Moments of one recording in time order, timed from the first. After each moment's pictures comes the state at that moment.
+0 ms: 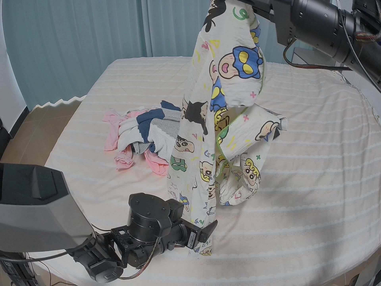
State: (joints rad) left arm -0.81 2.05 -0.51 -1.13 0.15 -0.12; right arm 0.81 1.60 -1.50 -0.33 0.19 0.46
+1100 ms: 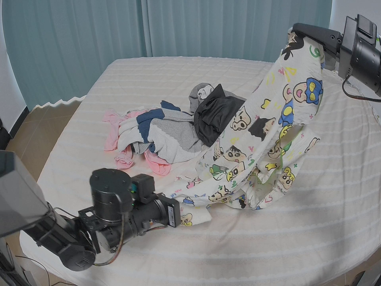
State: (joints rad) left arm -0.71 1.88 -0.48 -1.13 0.07 -0.26; right arm 0.53 1.38 -1.21 -0.34 0.19 0.46
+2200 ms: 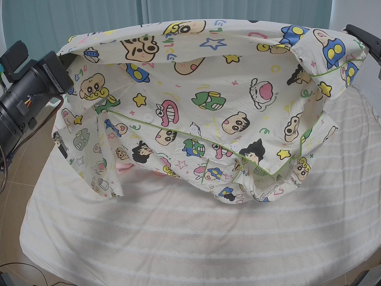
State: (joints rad) left arm -0.47 1.30 -0.79 -0.90 0.08 -0.09; right arm 0.29 1.19 -1.11 -0.36 0.22 0.46
